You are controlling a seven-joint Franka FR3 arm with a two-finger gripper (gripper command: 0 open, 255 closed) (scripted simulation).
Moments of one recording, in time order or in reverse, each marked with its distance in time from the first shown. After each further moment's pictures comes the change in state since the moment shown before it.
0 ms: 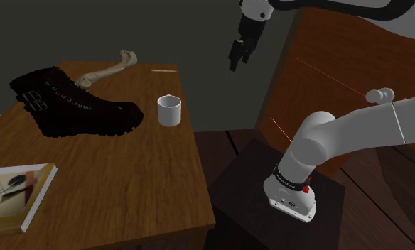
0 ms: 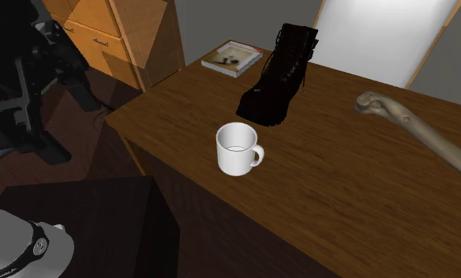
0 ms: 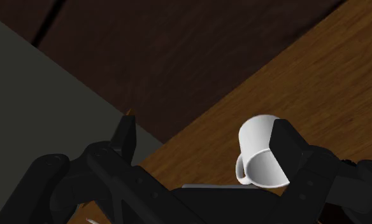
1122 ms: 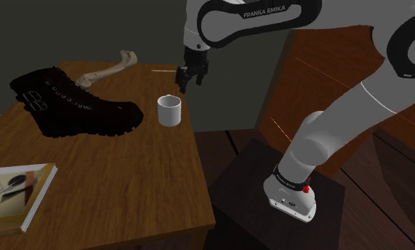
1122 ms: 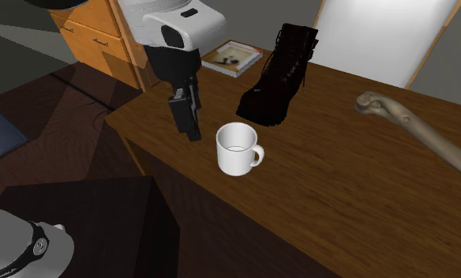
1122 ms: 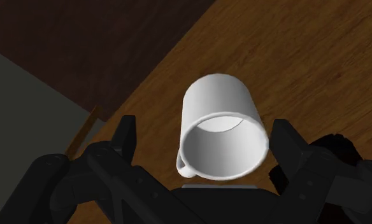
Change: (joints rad) arm 0.021 0.432 0.183 0.072 0.062 0.334 0.238
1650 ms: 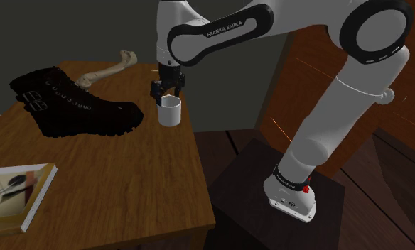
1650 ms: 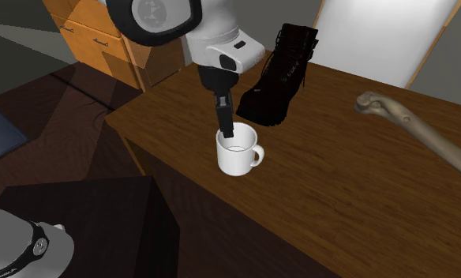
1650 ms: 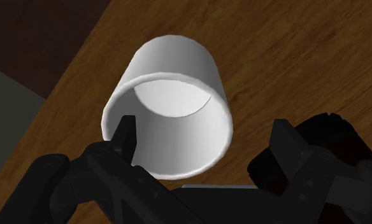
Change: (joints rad) arm 0.007 0.288 0.077 0.136 -0.055 0.137 0.138
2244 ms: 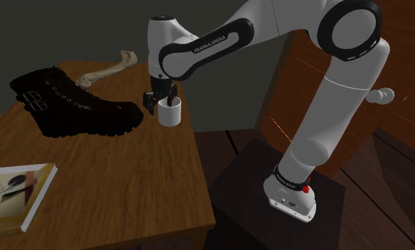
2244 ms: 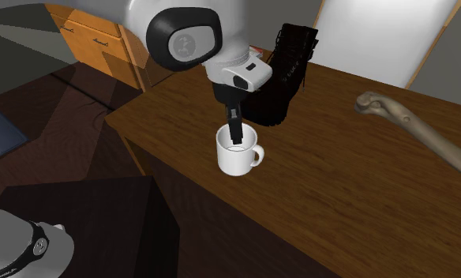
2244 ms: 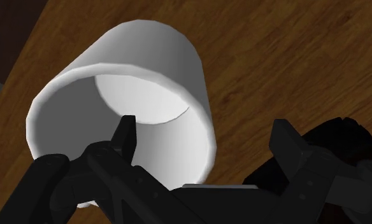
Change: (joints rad) arm 0.012 0.136 0.016 0.029 -0.050 0.095 0.064
